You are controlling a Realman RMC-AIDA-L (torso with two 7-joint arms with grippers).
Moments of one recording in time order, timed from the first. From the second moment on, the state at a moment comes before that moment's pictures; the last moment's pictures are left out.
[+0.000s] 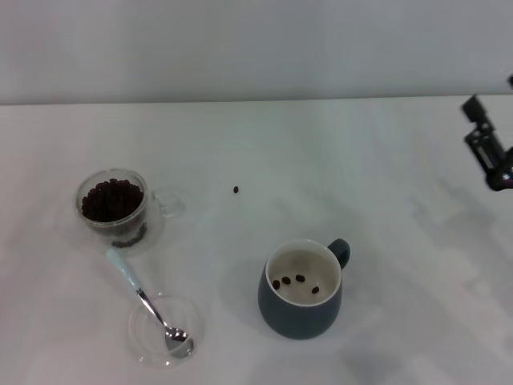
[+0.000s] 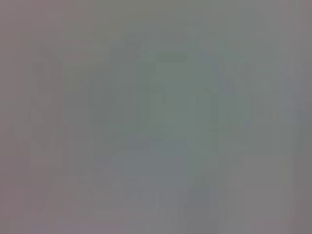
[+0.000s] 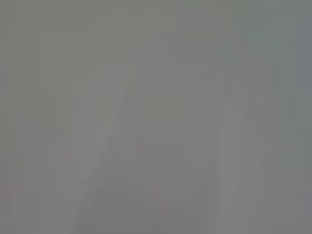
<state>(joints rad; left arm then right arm) -0.24 -2.07 0.58 0.46 1.13 1.23 -0.77 0.25 2.02 -1.97 -0.21 0.21 -1.67 0.11</state>
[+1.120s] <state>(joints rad) -0.38 -2.08 0.52 0.15 0.76 1.25 -0.31 0.23 2.01 -1.97 -0.17 0.24 -1.72 0.07</state>
